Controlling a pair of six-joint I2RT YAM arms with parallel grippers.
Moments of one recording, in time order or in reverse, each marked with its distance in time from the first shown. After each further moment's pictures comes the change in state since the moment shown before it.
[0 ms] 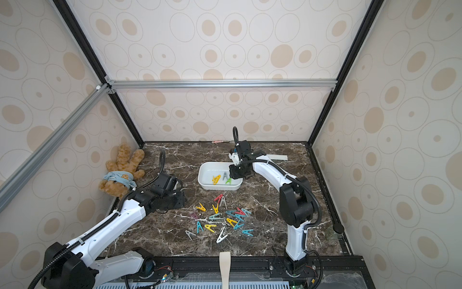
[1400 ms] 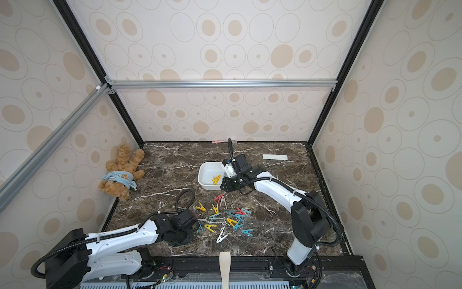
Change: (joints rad) left arm -0.452 0.026 -0.336 0.104 -0.007 -0.498; right arm 0.122 -0.198 -0.288 0.229 -0.076 0.106
